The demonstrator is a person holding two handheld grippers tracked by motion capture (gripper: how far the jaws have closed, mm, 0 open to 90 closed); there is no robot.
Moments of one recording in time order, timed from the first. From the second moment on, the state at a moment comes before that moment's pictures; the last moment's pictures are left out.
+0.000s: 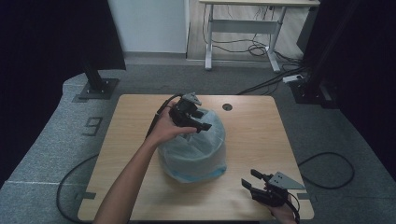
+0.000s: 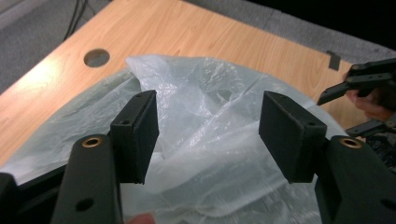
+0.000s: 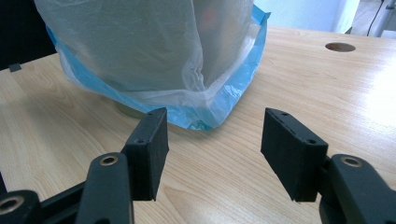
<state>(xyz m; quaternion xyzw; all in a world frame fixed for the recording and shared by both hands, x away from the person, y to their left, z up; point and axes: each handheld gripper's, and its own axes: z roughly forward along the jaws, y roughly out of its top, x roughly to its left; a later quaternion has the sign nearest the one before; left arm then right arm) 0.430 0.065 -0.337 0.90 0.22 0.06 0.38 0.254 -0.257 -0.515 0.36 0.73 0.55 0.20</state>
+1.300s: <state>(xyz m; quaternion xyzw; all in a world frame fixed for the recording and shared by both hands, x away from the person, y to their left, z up) 0.407 0.088 -0.323 0.91 0.23 0.08 0.33 0.254 -0.262 -0.513 0.36 0.73 0.54 0.21</state>
